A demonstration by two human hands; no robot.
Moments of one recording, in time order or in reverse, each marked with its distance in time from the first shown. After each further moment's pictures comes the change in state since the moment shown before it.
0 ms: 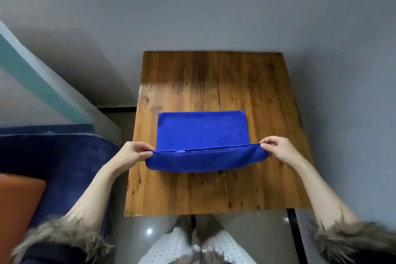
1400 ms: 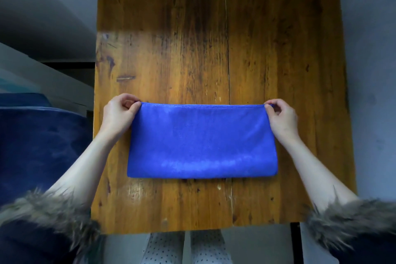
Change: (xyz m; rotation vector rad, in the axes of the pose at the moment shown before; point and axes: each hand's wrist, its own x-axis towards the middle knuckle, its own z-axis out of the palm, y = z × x) left_hand 0.170 -0.033 0.041 0.099 0.398 -0.050; right_hand 0.148 0.049 0.064 -0.184 0.368 -0.035
